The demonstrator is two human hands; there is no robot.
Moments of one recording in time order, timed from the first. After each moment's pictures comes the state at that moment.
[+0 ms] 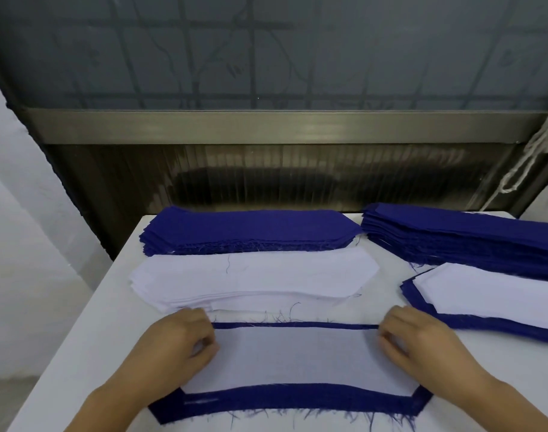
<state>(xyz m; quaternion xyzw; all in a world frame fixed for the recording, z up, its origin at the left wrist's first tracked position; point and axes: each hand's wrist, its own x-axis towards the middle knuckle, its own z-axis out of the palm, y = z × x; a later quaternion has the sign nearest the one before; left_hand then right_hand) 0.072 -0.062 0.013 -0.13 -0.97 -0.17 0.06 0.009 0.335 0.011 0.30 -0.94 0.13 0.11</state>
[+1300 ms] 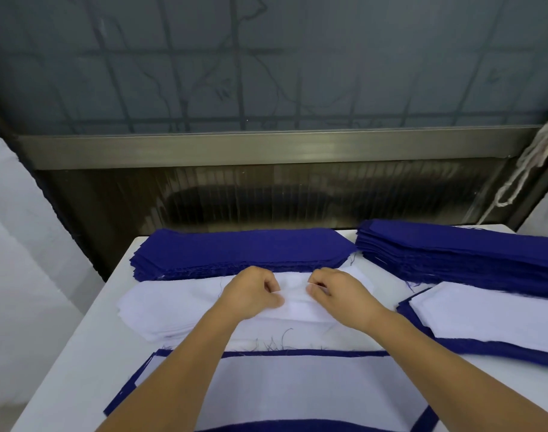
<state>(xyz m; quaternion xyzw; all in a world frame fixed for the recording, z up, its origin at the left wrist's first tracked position) -0.074 0.035 0.035 0.01 -0.94 -0.34 -0.07 -0.097 0.243 0.029 0.24 -0.93 0.27 -0.03</state>
